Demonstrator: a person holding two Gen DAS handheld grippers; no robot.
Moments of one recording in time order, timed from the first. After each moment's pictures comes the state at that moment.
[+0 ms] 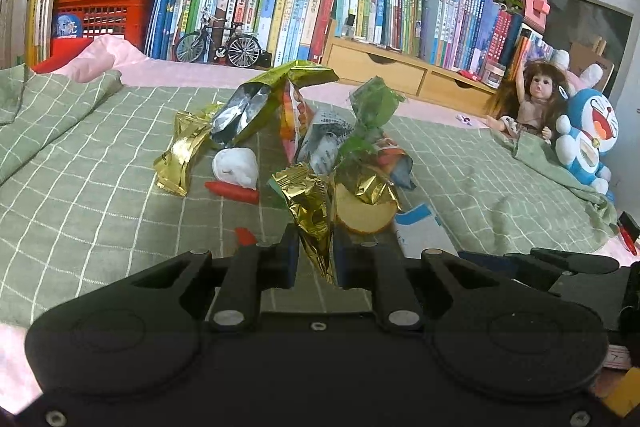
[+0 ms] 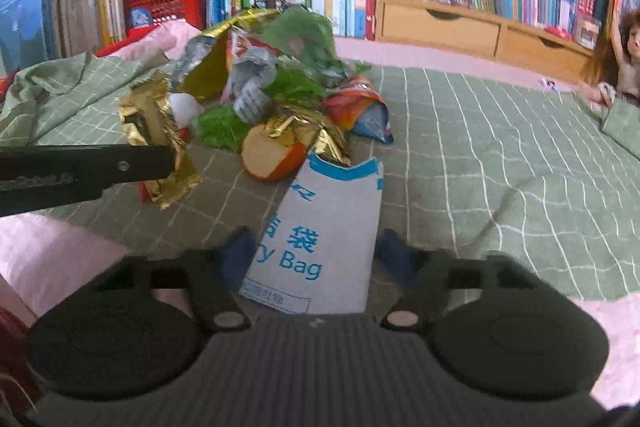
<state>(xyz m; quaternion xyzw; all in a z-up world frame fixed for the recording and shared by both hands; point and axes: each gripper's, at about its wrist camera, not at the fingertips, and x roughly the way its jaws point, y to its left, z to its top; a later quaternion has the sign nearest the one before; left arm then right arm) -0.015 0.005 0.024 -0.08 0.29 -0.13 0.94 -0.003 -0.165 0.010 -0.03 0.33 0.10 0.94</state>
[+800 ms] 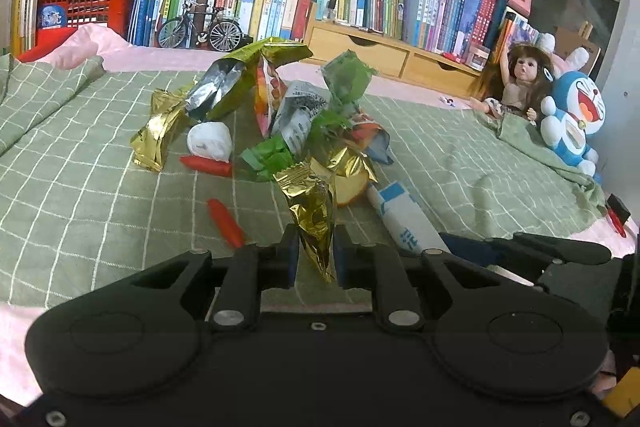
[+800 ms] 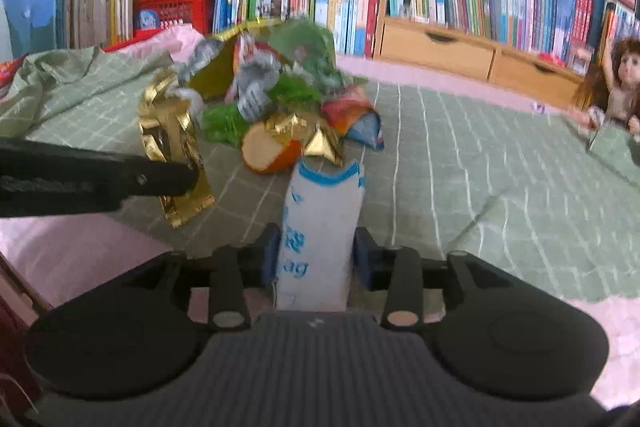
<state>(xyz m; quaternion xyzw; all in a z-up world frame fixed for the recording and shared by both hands) -0.027 -0.009 0.016 -0.07 0.31 -0.15 0.94 -0.016 -0.171 0.002 -0.05 0.30 0.10 0.95</state>
